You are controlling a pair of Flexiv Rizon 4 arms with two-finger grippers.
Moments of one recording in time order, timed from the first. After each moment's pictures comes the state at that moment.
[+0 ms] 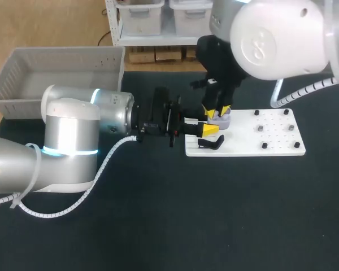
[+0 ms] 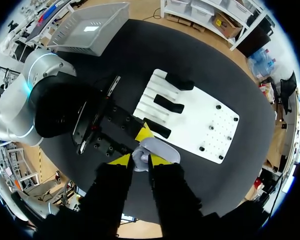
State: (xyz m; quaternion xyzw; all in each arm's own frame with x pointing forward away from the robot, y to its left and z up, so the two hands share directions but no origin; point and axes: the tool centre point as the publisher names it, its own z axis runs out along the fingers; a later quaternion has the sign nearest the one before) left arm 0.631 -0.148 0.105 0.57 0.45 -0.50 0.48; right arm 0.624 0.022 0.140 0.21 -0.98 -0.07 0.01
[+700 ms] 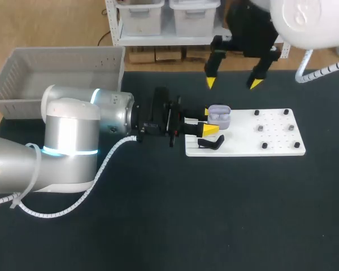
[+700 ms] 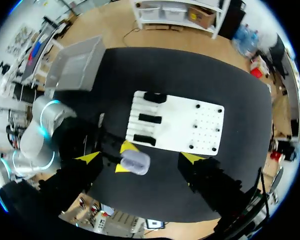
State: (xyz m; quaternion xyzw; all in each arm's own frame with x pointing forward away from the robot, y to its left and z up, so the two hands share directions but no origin) left arm 0.631 -0.148 0.105 0.57 0.45 -0.50 0.48; right arm 0.664 -0.011 0.190 0.06 -0.99 -0.11 -0.04
